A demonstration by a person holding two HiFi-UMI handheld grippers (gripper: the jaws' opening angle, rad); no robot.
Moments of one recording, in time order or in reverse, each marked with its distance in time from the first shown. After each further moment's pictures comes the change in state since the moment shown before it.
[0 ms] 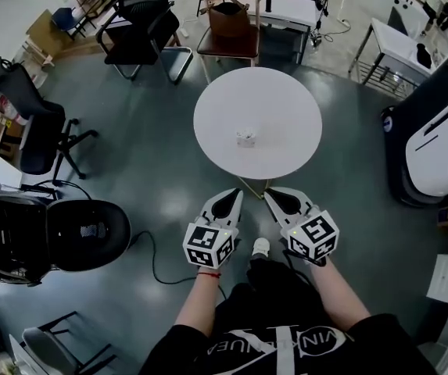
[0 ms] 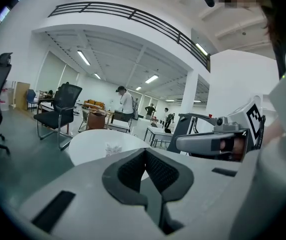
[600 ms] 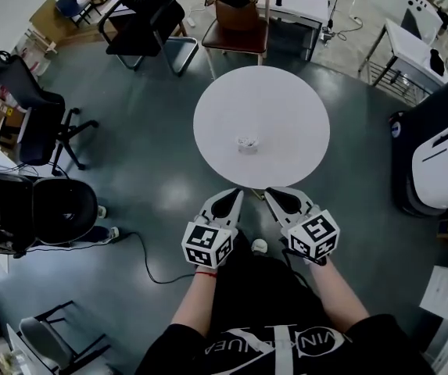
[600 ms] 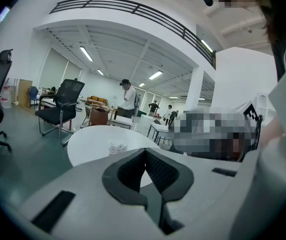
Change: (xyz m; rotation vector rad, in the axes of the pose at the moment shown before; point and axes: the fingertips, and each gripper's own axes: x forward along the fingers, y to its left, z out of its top) left arm 0.048 0.024 -0.004 -0.021 0.042 0.031; right arm 0.033 -0.049 -0.008 0.052 0.041 0.050
